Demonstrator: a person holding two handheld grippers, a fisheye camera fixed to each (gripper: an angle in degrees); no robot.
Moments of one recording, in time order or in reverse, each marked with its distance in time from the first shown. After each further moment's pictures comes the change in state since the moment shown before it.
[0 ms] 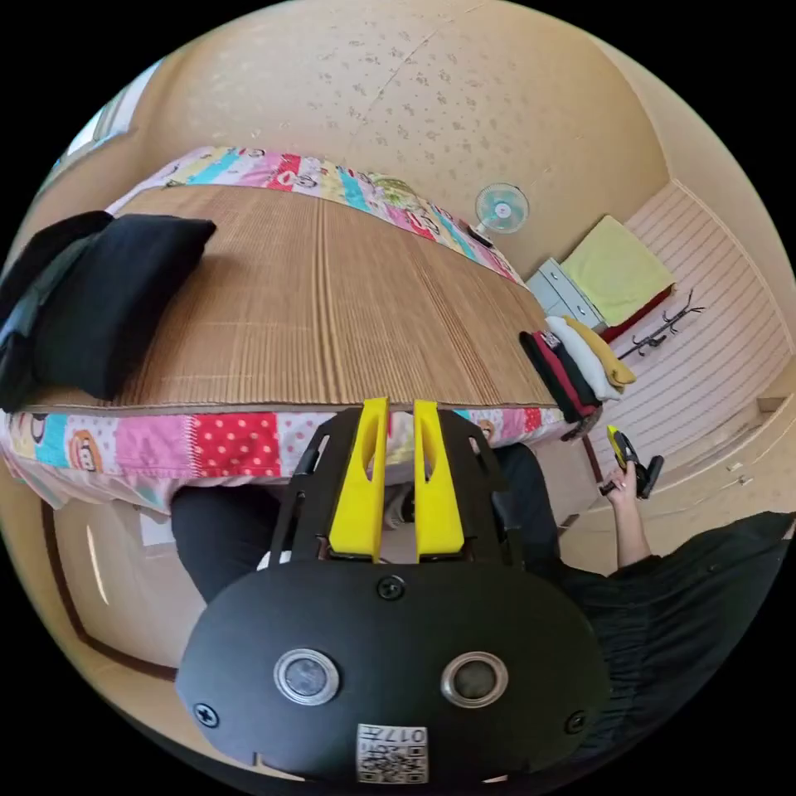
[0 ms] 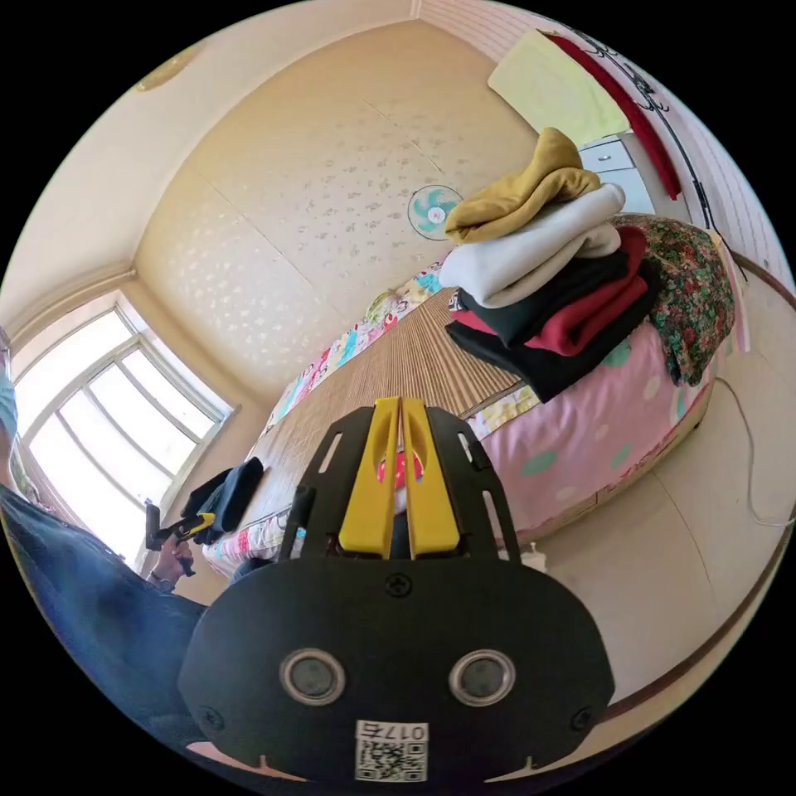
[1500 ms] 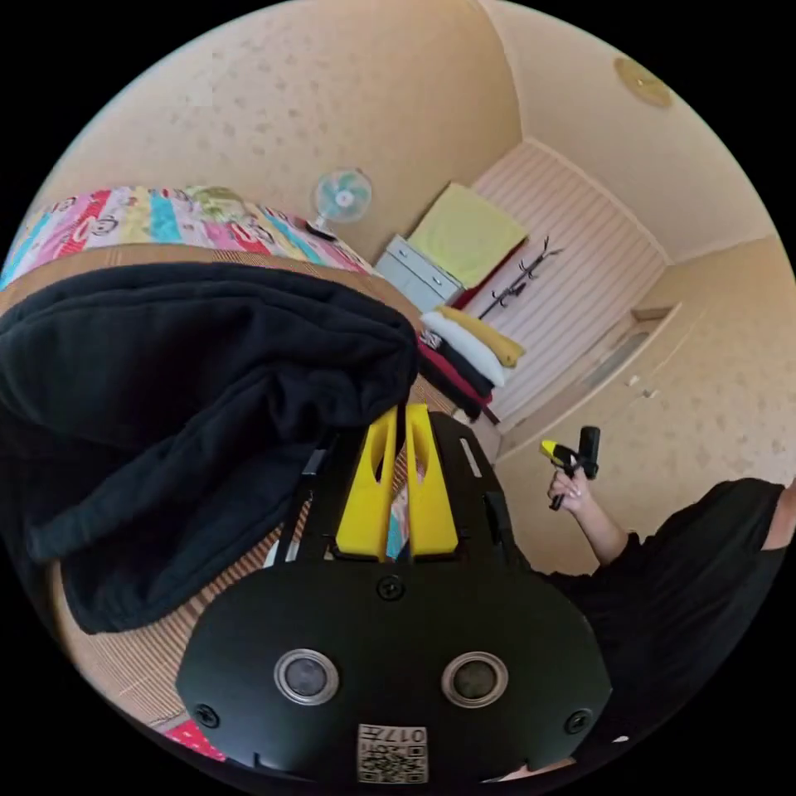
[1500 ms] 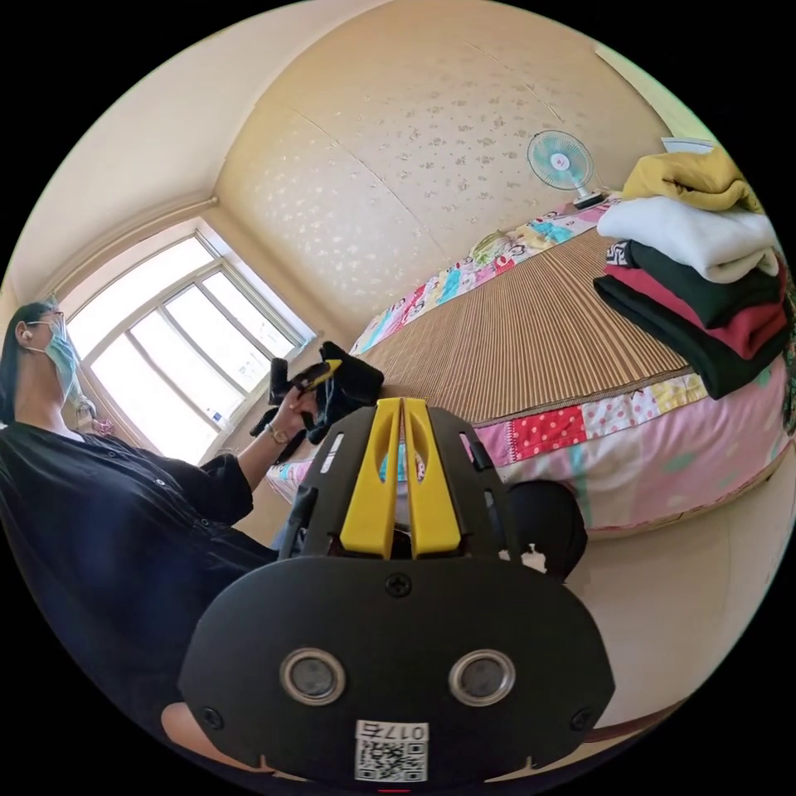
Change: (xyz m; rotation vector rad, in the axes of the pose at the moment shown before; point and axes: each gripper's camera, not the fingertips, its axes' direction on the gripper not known) left arm 0.141 -0.059 0.147 -0.195 0.641 0.391; right arm -0.038 0.130 0.051 -0.225 -0.275 -0.179
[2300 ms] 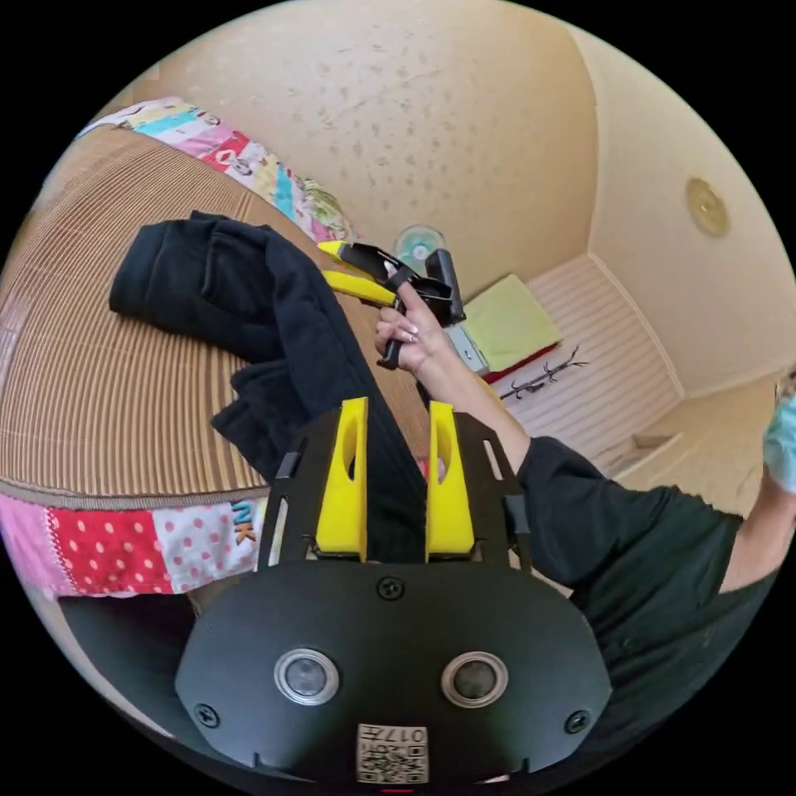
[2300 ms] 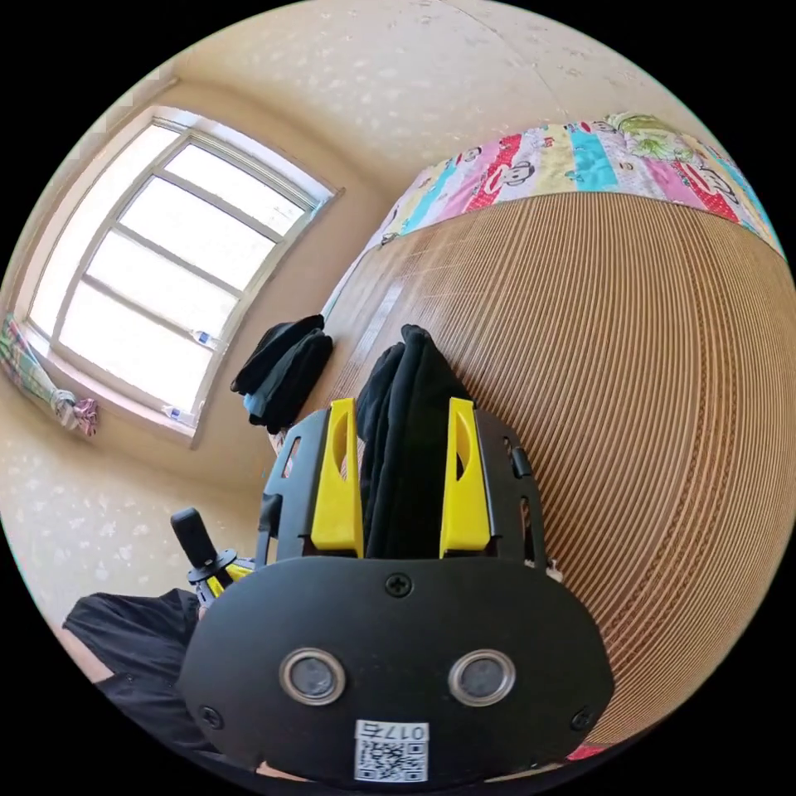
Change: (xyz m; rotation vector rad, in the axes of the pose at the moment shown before) left arm -0.064 0.063 -0.129 0.316 -0.100 -0.446; right arm -0.038 -0.265 0.518 -0.627 -0.103 -0.091
